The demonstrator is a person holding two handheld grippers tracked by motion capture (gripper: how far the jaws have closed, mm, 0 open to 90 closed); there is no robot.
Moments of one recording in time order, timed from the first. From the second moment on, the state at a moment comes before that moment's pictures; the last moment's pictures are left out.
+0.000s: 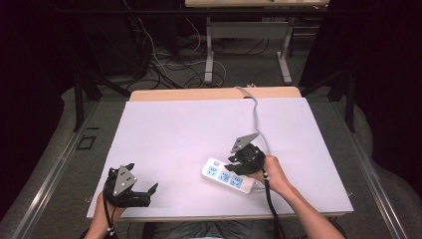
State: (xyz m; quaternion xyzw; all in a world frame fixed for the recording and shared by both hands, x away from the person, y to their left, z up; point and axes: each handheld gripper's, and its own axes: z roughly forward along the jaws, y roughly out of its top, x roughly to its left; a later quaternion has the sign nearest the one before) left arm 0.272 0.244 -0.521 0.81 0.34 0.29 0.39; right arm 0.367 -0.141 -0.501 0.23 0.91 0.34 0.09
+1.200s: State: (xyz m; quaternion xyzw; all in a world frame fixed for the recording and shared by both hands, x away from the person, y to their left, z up) left arm 0.272 0.244 -0.521 0.81 0.34 0.29 0.38; right arm 0.371 -0.130 -0.523 0.25 0.90 0.33 0.10
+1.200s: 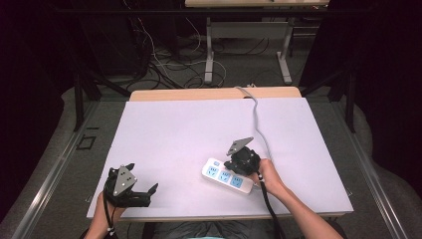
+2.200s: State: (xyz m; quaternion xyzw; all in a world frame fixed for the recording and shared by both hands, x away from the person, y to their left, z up) left arm 0.272 0.243 -0.521 0.81 0.34 0.29 0.38; right arm 0.369 -0.132 -0.527 0.26 0.90 0.34 0.11
